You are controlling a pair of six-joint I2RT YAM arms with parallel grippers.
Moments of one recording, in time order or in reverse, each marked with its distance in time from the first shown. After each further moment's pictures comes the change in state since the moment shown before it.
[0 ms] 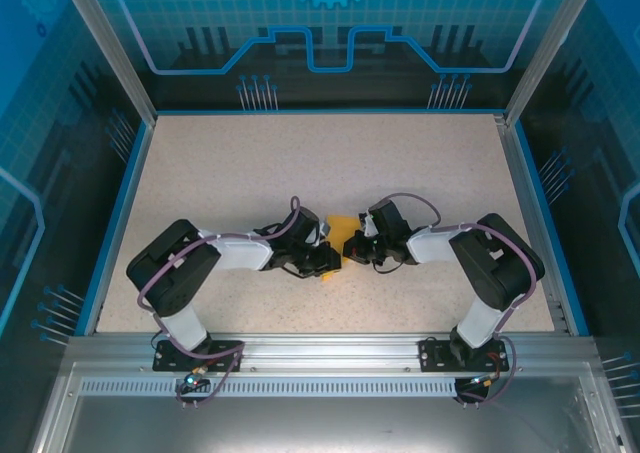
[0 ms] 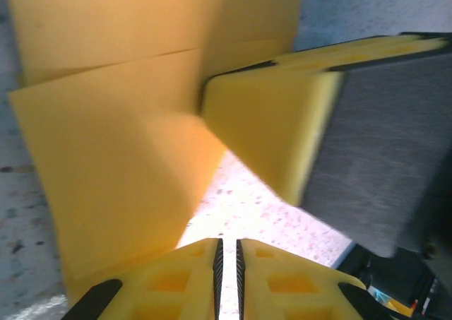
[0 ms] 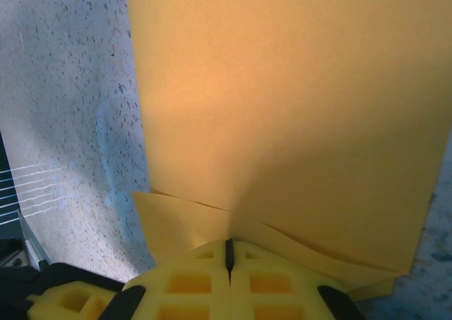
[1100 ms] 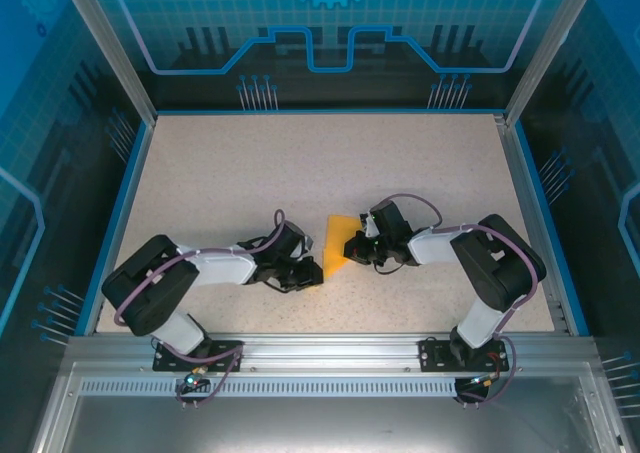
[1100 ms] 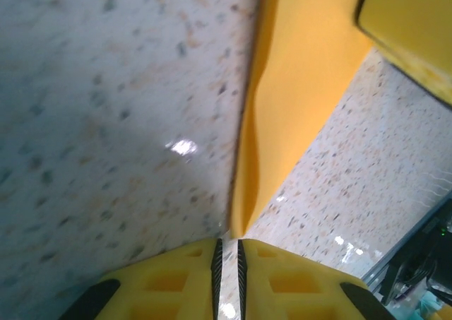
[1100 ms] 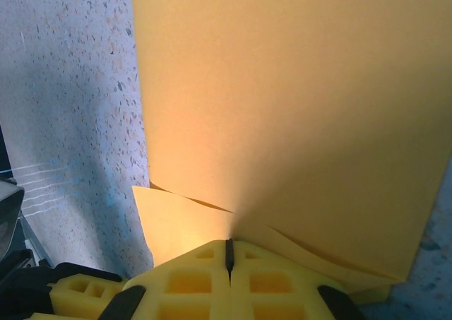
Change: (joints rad) left arm -0.001 -0.176 -0.161 -0.108 -0.084 0.032; right arm -0.007 -0.010 -0.015 0.011 -0.005 -0.004
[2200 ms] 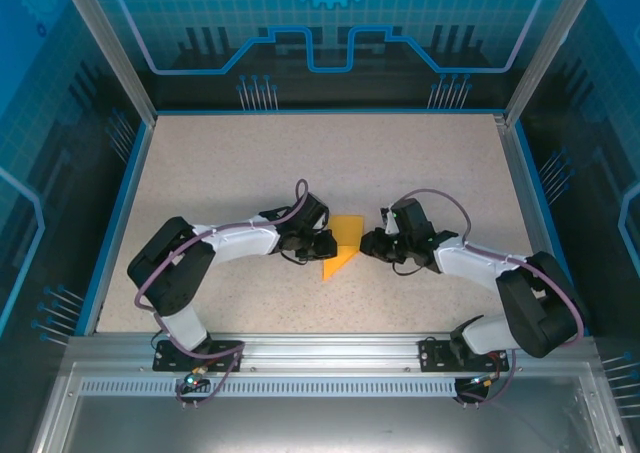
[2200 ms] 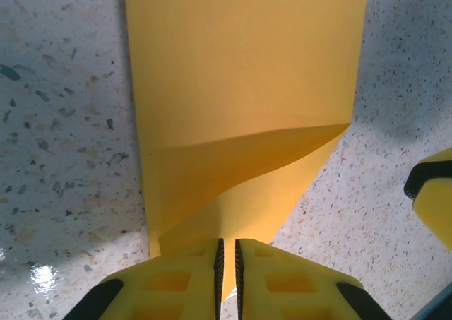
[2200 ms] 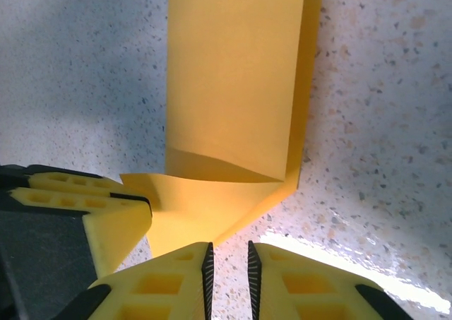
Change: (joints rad) left arm 0.000 0.174 0.373 -0.230 -0.161 0.159; right arm -0.064 -0.311 -0.066 -0.214 0.097 -0.076
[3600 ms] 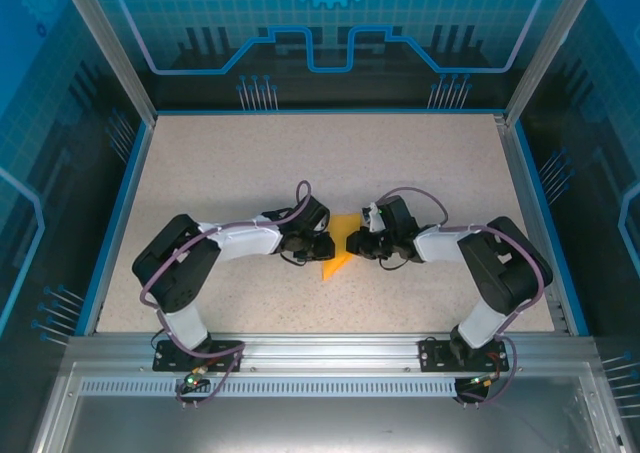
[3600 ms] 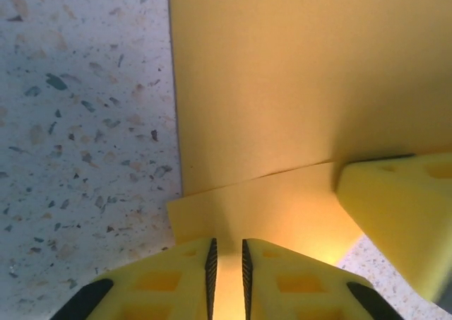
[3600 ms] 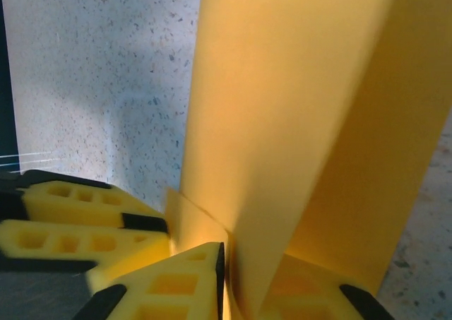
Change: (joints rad) left arm -0.001 0.019 -0.006 -0.009 -0.060 0.025; right arm 0.018 0.280 0.071 0.207 -0.142 -0.049
